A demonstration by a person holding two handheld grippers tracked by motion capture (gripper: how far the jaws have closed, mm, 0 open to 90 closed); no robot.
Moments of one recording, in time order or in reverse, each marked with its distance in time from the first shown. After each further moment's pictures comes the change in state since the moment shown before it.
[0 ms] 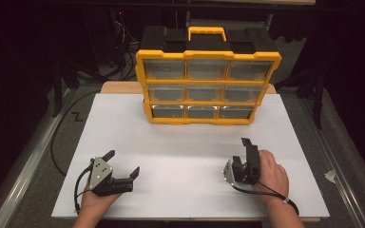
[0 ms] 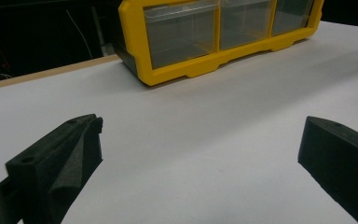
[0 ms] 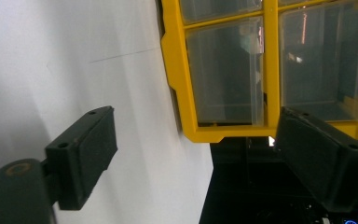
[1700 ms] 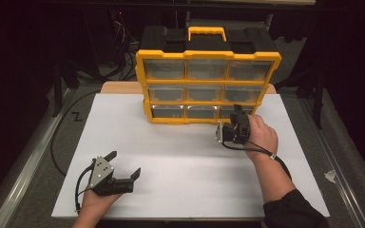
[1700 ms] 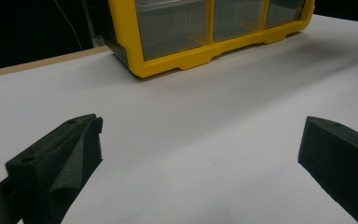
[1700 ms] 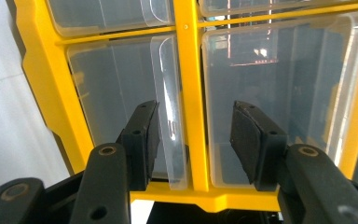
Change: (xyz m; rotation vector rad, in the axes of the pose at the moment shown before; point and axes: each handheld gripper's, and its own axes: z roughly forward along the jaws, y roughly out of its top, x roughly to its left) left arm 0.001 -0.001 0.002 0.023 -0.035 -0.011; right arm -0.064 0.033 0.088 0.066 -0.126 -0.049
